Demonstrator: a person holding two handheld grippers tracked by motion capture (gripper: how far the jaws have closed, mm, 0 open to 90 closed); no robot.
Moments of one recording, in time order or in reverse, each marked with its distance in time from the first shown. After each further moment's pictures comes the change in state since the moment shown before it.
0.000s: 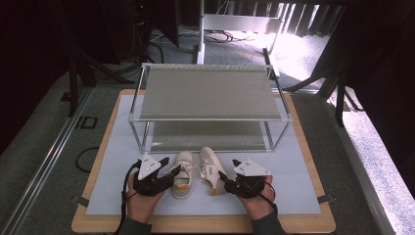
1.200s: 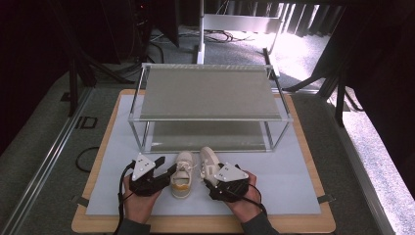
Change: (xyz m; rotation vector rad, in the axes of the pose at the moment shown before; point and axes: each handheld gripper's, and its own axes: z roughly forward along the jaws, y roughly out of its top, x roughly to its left) left arm 0.005 -0.003 -0.006 -0.036 0.023 -0.042; right arm 0.035 0.008 0.021 0.061 0.045 -0.152
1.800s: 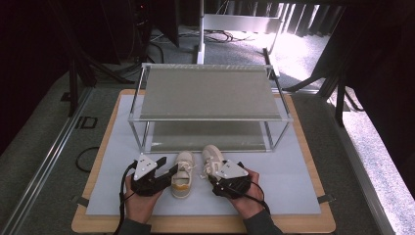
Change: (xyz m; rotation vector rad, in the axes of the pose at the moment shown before) left arm -0.001 -0.001 0.003 0.010 -0.009 0.002; right arm -0.010 -0.002 0.003 0.044 -0.069 -0.020
